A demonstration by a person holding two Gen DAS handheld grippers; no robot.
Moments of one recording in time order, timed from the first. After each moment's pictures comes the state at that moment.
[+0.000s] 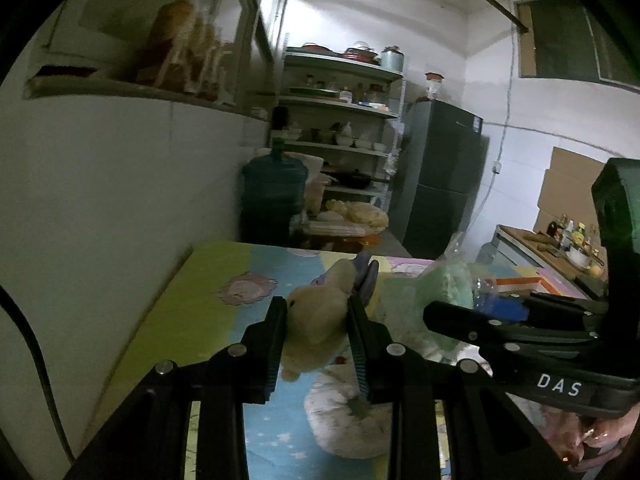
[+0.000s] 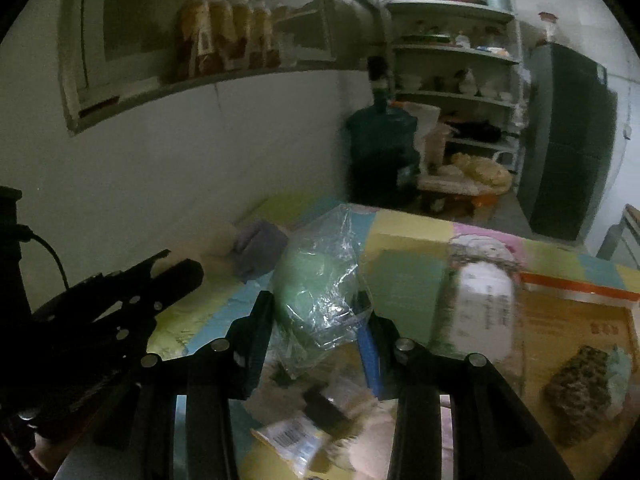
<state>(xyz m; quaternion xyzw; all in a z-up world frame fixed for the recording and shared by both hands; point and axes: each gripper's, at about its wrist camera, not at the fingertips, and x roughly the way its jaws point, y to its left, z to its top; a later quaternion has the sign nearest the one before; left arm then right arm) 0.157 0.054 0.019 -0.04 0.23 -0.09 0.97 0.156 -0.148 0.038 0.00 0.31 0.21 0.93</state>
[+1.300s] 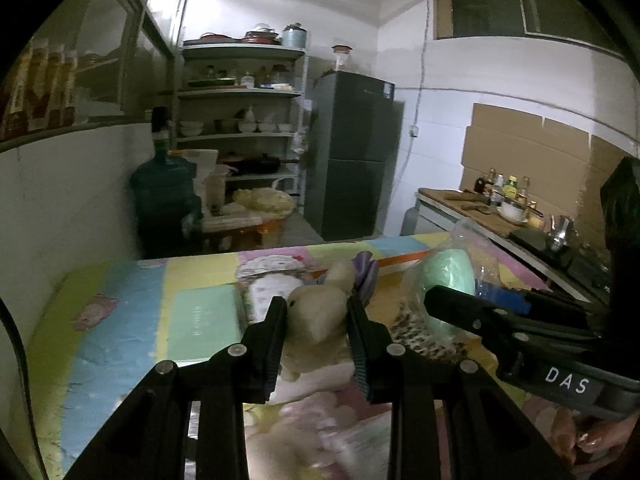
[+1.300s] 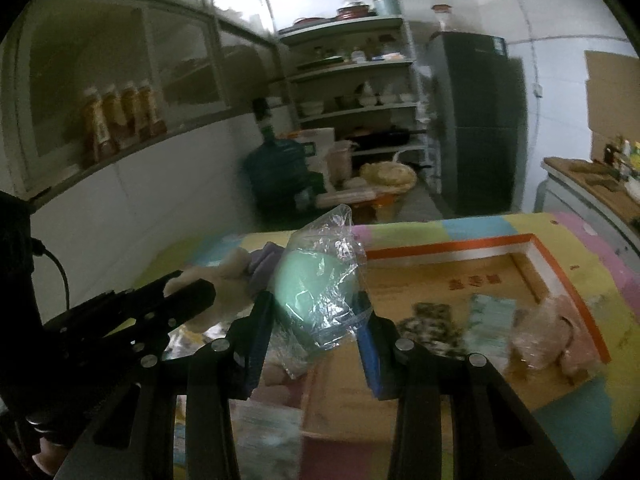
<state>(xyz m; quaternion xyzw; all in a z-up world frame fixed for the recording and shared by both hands) 0.167 -0.119 0.025 0.02 0.25 -0.23 0.94 0.102 -0.342 0.034 0.09 0.27 0.08 0.96</state>
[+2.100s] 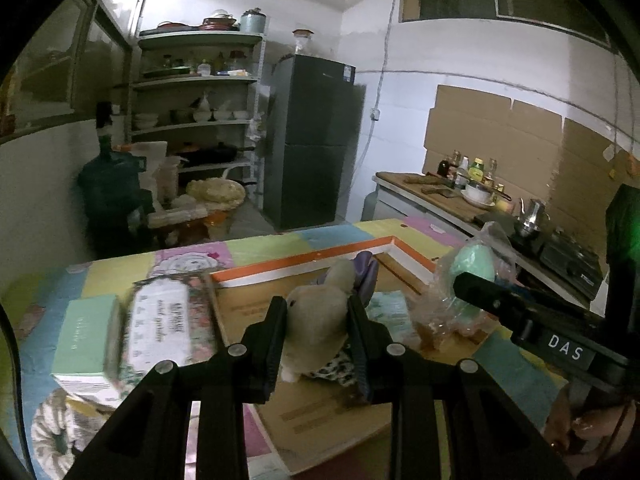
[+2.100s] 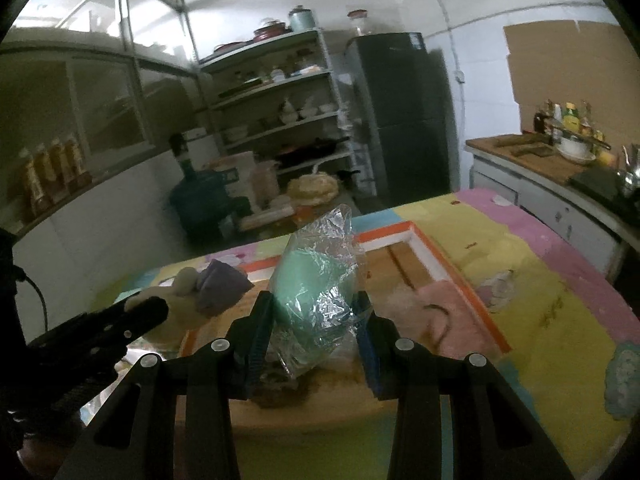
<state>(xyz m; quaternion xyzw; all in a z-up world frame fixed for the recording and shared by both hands) 0.174 -0.216 0.014 0.03 0.27 -0.29 0.92 0.070 -0.467 0.014 0.15 0.25 -0.04 0.96</state>
